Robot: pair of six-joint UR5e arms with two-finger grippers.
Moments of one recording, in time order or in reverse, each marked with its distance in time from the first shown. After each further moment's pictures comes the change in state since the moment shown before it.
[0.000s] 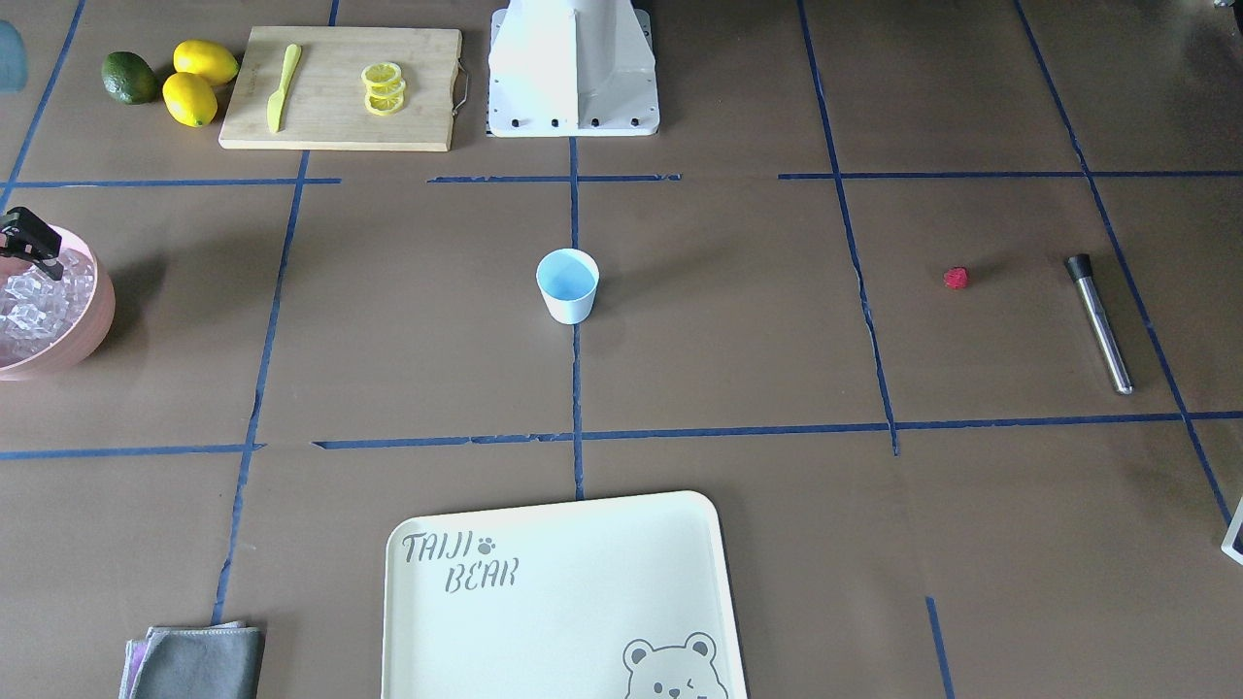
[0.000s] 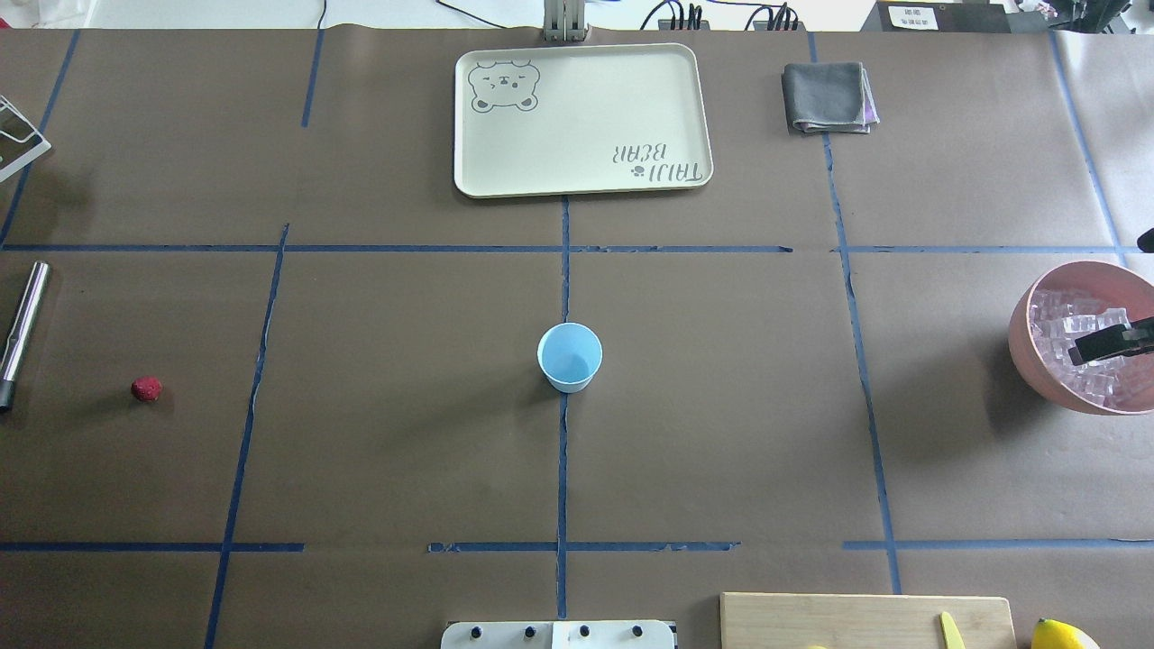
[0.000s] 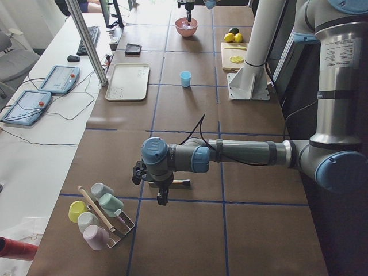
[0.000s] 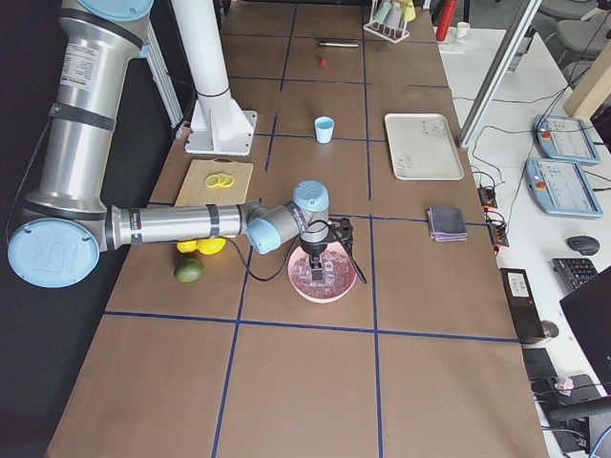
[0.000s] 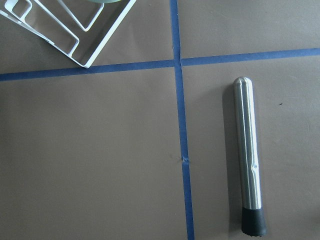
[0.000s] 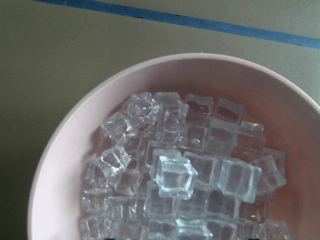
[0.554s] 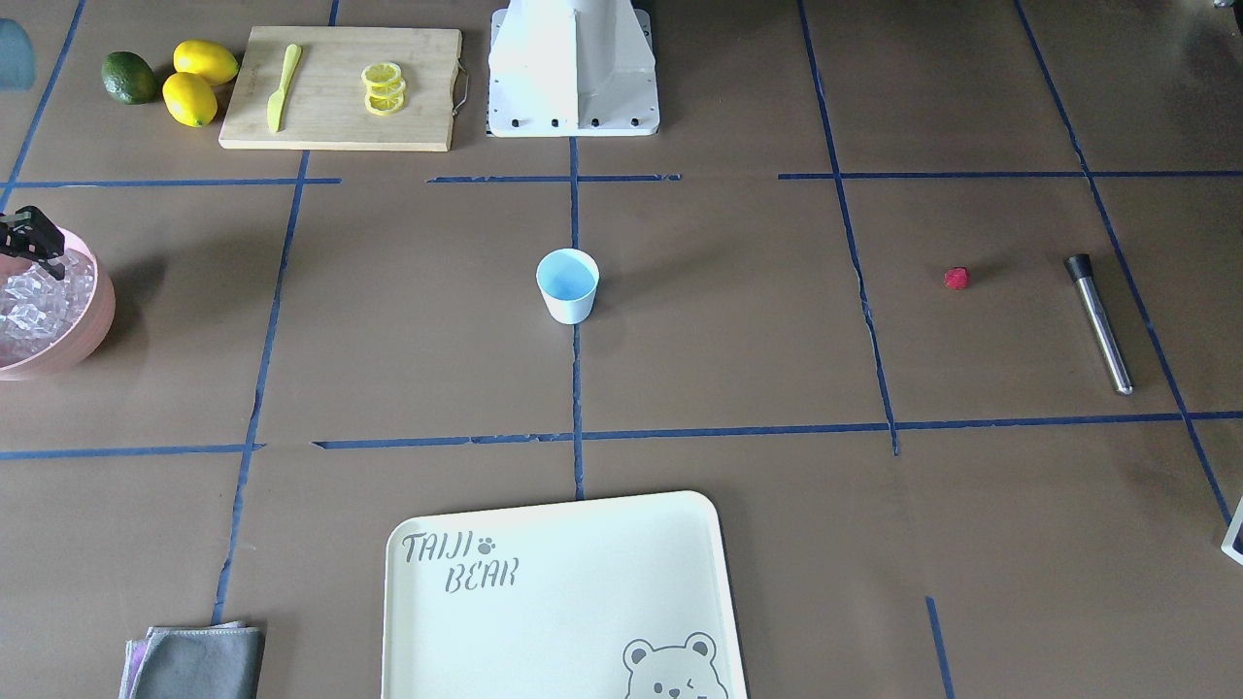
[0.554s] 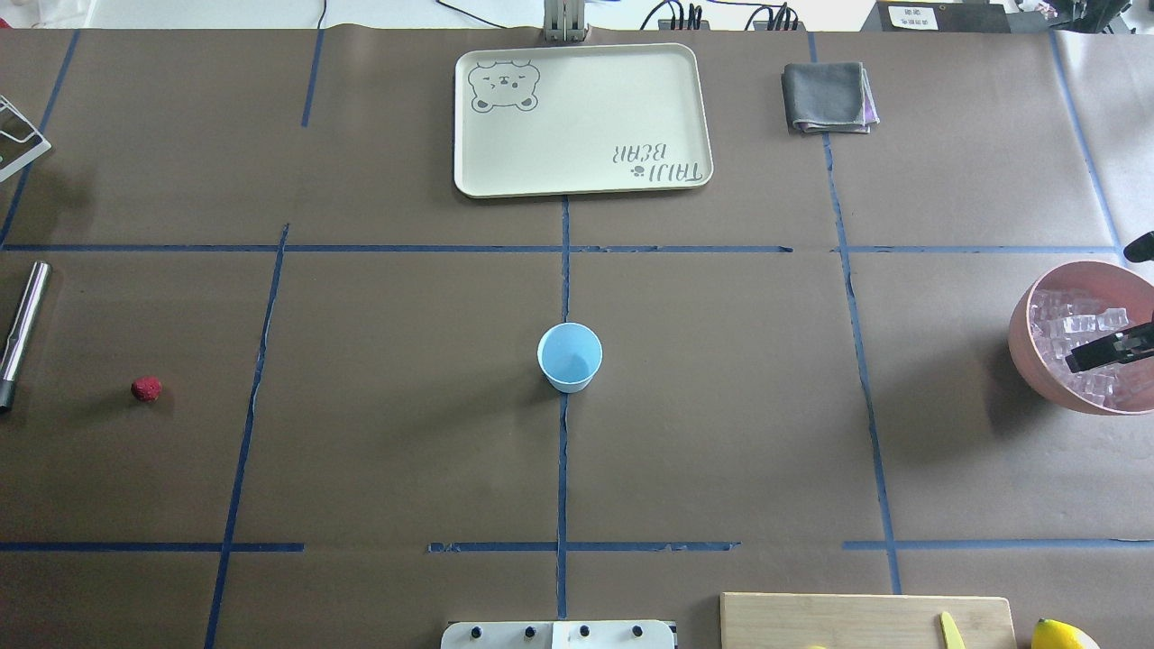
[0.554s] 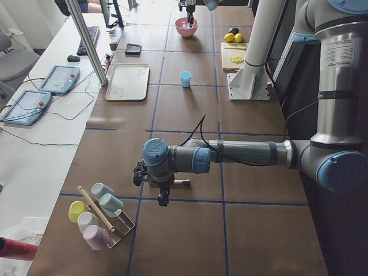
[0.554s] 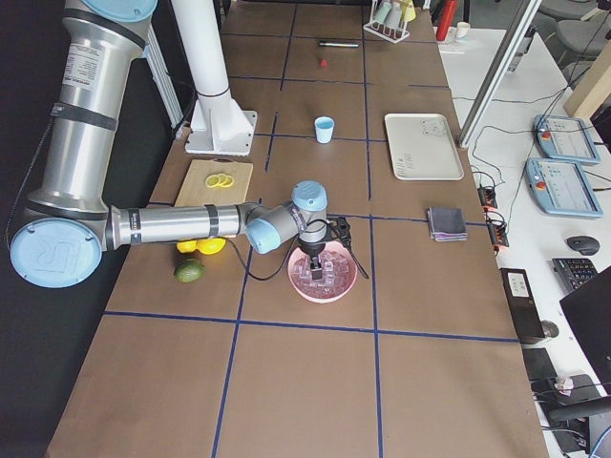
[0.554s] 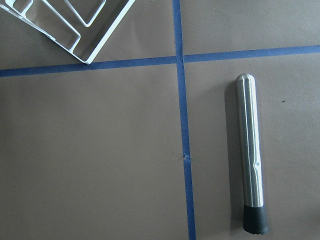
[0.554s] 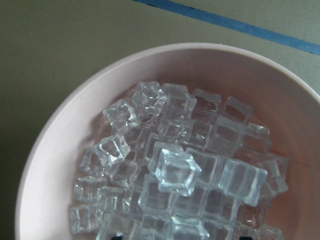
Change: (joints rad) left arm 0.000 0.004 0.004 0.000 -0.001 0.000; right arm -0.014 -0.010 -0.003 0.002 -0.031 -0.098
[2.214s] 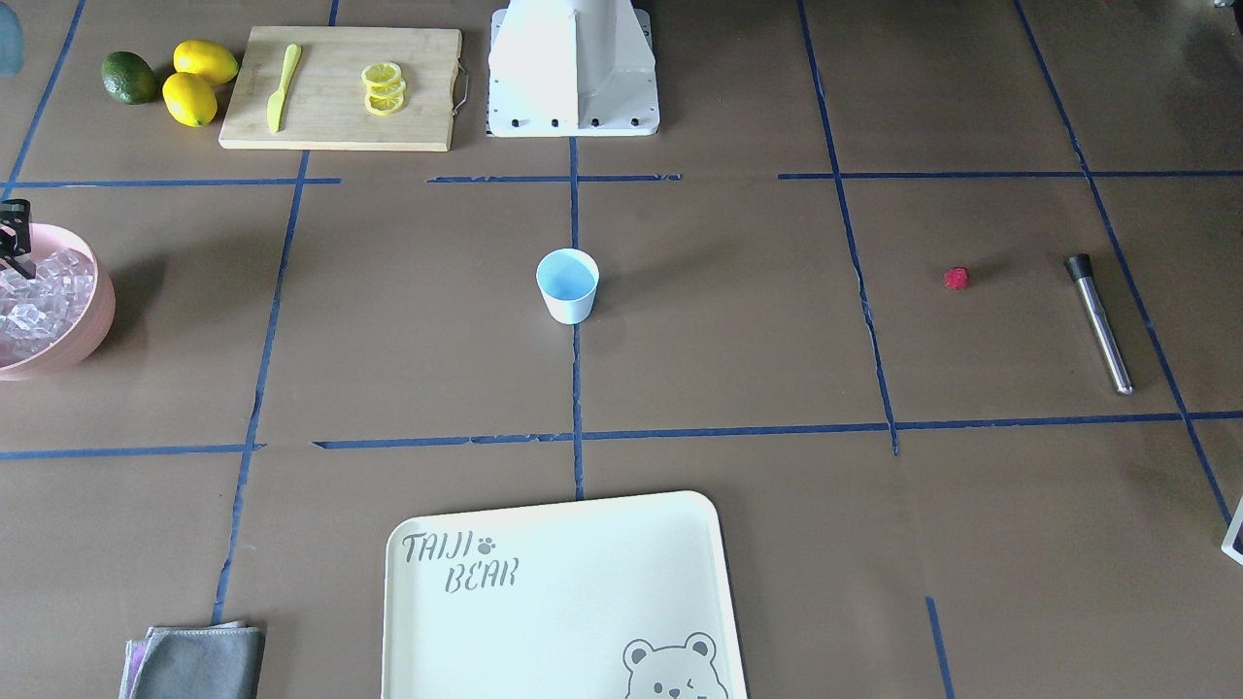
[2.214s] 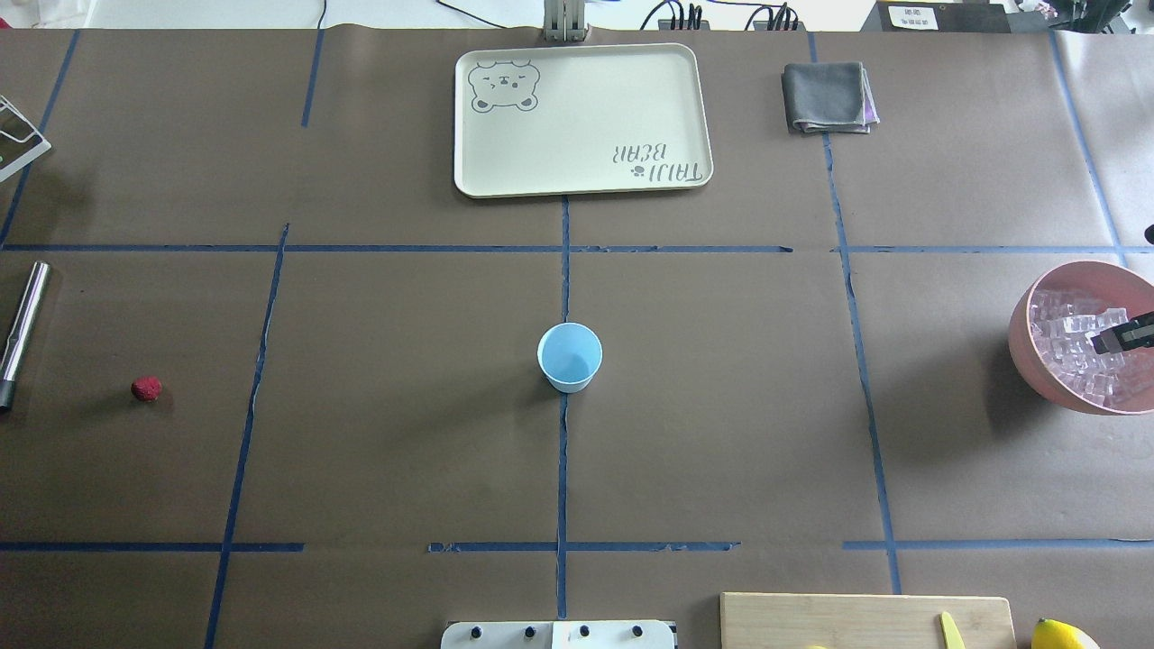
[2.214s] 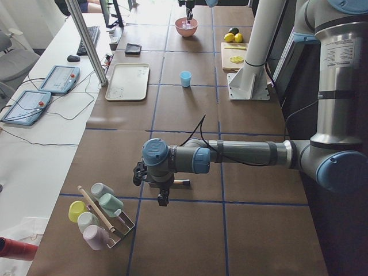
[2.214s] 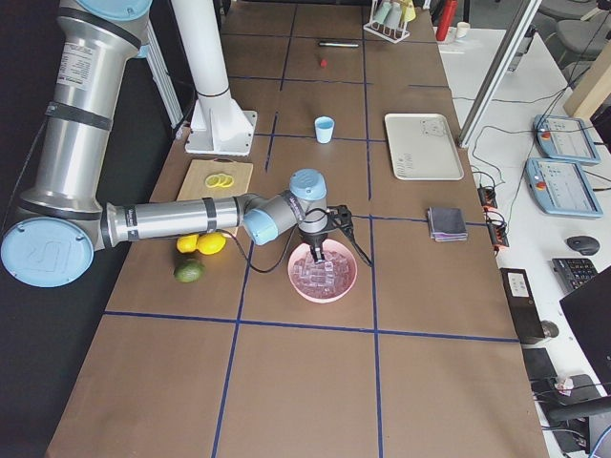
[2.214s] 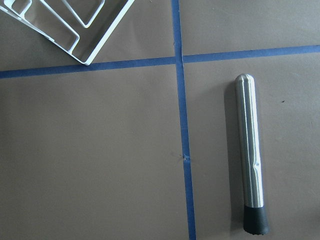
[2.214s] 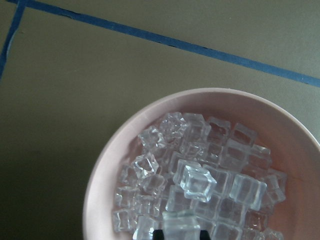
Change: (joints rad) left arm 0.001 0.000 0.000 -0.007 0.000 0.003; right arm 0.059 0.003 0.113 -0.061 0.051 -0.006
